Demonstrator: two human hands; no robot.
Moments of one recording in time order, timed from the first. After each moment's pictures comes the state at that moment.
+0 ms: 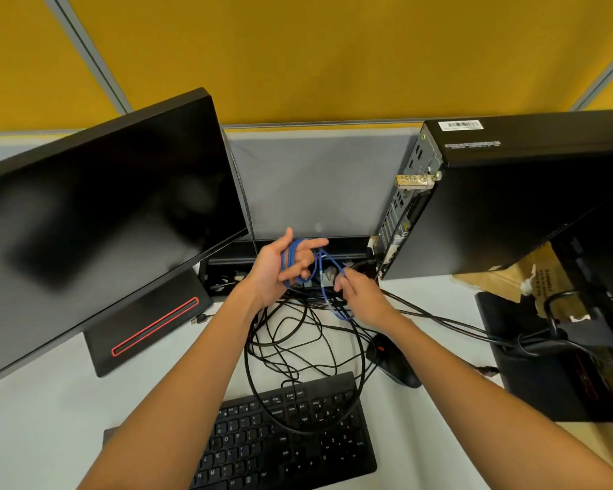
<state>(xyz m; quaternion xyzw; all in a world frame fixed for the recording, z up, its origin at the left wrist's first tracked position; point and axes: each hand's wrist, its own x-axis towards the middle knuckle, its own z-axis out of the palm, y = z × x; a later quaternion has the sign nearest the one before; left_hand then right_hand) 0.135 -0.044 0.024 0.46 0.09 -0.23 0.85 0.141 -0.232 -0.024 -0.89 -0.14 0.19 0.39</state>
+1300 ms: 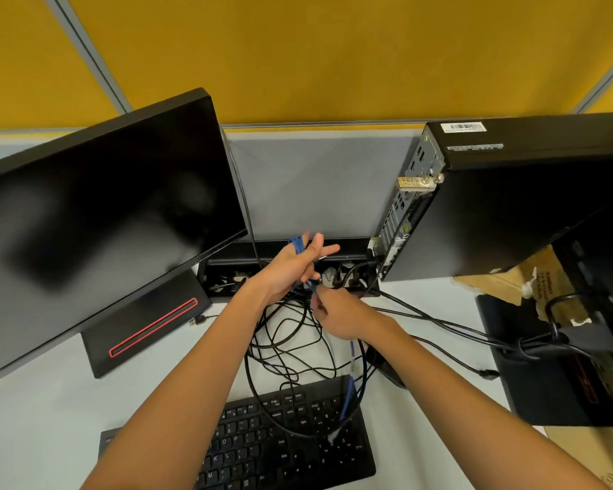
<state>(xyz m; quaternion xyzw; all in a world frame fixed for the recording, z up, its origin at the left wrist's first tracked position) 0.136 -0.061 0.040 0.72 0.04 -0.20 0.66 0.124 -0.201 0.011 -0.89 -0.21 0.34 0.23</state>
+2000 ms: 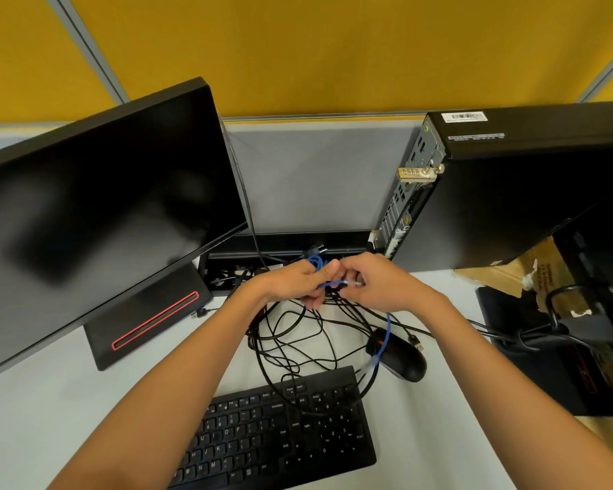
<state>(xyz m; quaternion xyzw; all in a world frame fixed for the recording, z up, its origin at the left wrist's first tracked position) 0.128 -0.058 0.024 0.81 -0.07 -0.35 0.47 0.145 -0.244 0.056 -0.88 -0.28 0.25 0.28</state>
